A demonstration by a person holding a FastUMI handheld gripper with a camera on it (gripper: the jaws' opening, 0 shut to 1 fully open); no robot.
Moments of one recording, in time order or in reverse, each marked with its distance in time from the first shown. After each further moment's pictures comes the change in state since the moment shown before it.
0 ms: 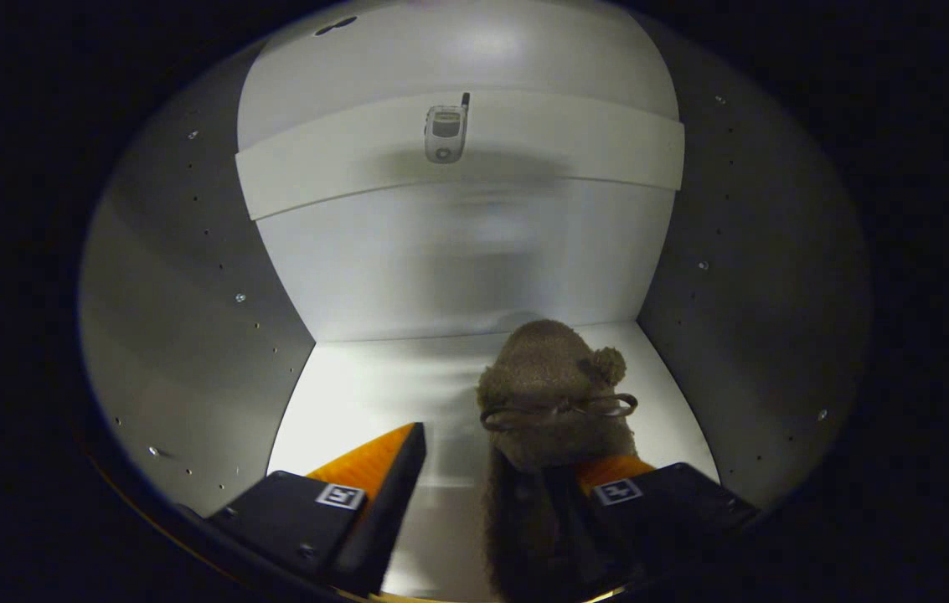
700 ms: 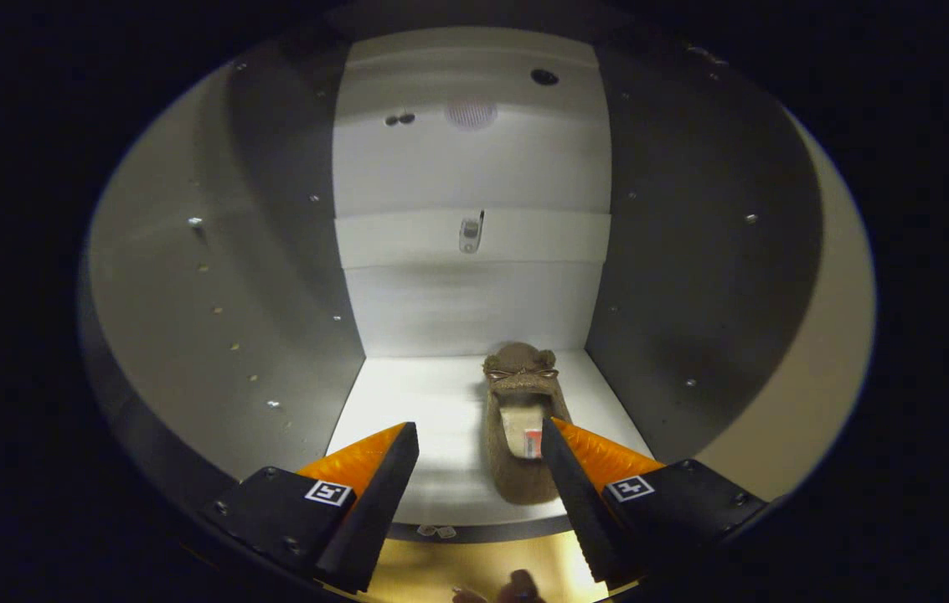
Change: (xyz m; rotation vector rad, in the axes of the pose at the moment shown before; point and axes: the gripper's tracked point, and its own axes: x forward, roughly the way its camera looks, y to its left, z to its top) arm -0.172 0.009 0.005 -0.015 -0.238 -0.011
